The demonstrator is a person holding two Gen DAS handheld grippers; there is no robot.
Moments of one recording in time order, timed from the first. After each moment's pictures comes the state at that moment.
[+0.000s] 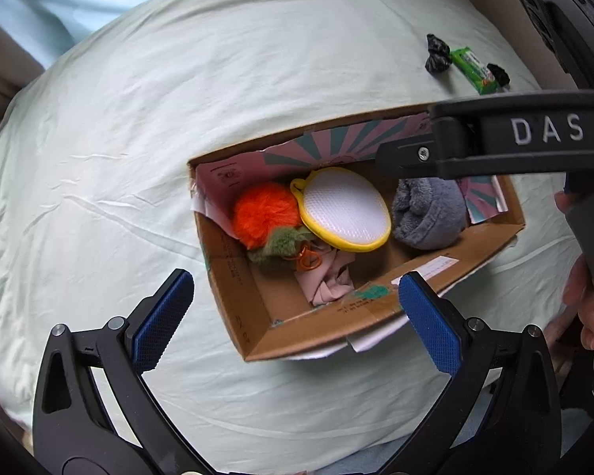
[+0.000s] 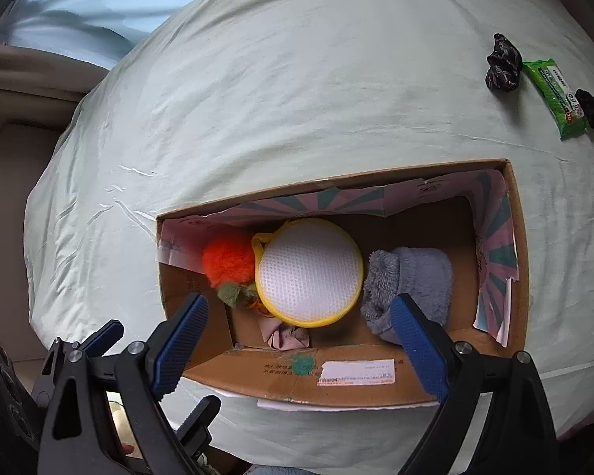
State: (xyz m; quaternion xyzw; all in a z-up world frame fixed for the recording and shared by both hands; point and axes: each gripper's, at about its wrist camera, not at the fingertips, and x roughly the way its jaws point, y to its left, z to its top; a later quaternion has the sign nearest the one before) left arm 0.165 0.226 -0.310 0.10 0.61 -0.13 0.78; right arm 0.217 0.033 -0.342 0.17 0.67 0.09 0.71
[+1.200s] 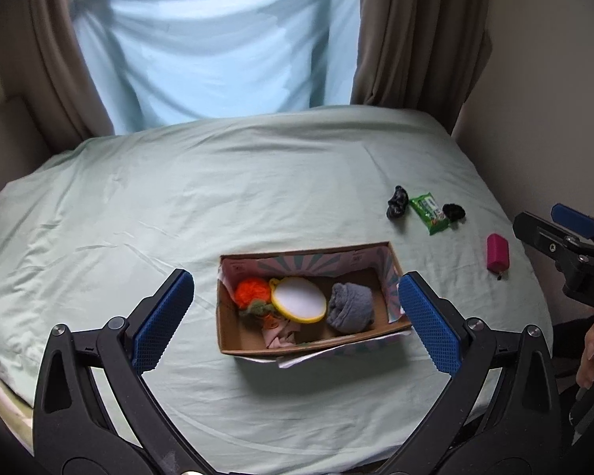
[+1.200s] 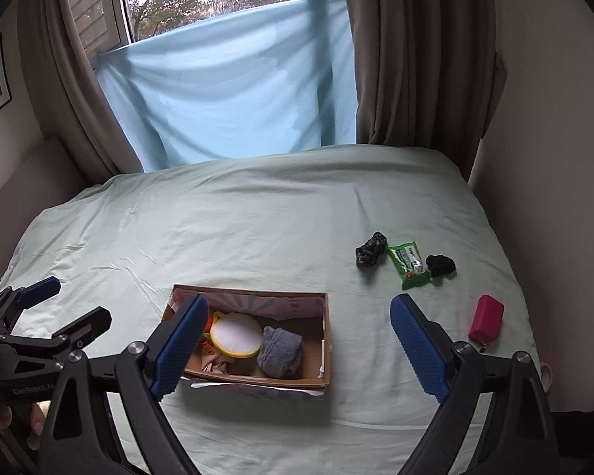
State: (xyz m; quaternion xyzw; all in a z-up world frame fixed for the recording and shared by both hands) left arm 0.054 0.189 -0.108 0.02 0.42 -0.07 0.91; right arm 0.066 -0.069 -0.120 0.04 0.40 0.04 0.91
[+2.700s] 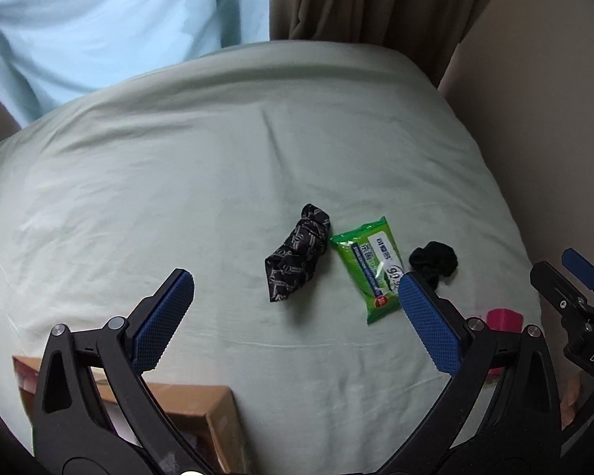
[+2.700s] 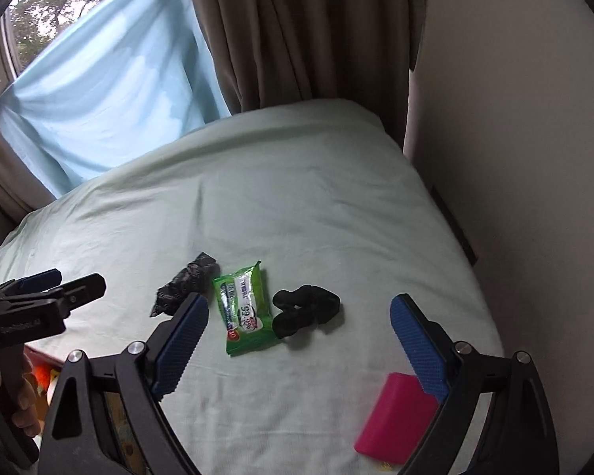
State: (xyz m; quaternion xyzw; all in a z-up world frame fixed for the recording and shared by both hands) left arm 0.331 -0.110 -0.293 0.02 0.51 -0.11 0.85; right arm 0.259 -0.349 -0.295 0.09 0.45 -0.03 0.89
